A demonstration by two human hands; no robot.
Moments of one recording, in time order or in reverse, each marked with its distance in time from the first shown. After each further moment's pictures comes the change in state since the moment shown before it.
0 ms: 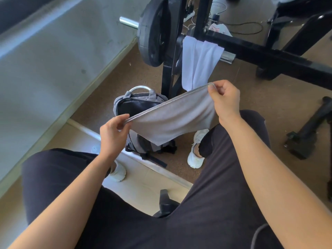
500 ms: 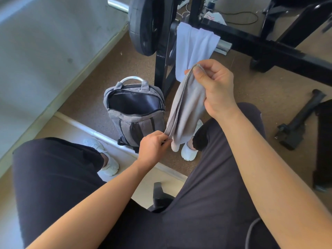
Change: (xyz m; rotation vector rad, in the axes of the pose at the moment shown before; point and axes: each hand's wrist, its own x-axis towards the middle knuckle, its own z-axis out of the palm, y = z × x) left_hand -0.067 0.027 0.113 0.131 -0.361 0.274; right_hand -0.019 -0.048 0.013 0.369 -0.157 -0.036
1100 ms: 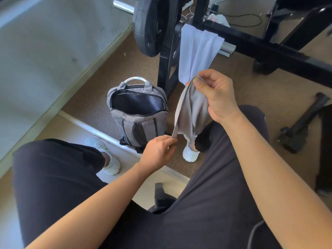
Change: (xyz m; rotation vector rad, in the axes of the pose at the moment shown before) left_hand -0.010 0.006 -0.003 -0.026 -0.062 0.195; right_hand -0.005 0.007 -0.006 -0.014 -0.113 0.077
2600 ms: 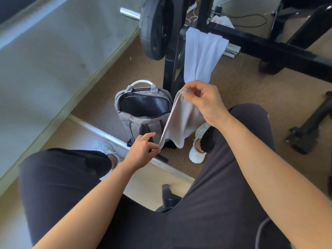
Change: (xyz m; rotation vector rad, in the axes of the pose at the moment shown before) left_hand -0.026 -0.064 -0.039 0.056 -0.240 -0.260; right_hand 0.001 0.024 0.022 -0.164 -0.200 -0.049
